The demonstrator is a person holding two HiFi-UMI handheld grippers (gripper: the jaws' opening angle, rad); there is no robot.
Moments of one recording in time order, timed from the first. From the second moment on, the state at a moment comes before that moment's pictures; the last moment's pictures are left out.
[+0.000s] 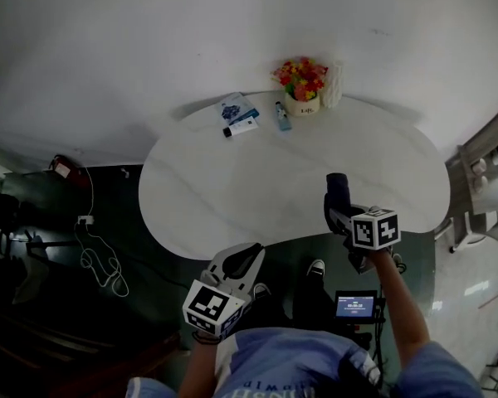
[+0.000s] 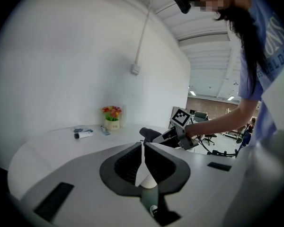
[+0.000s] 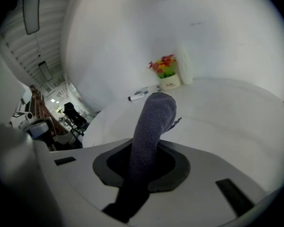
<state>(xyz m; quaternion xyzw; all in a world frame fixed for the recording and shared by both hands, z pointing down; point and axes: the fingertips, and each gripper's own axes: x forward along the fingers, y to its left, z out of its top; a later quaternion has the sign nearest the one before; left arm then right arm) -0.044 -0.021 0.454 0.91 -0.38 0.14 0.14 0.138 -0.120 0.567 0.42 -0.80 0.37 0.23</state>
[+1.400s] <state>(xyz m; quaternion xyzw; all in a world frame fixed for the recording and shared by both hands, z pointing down) -0.240 0.066 0.478 0.85 -0.48 0.12 0.18 -0.207 -0.013 0.634 0.19 -0.85 0.34 0.34</state>
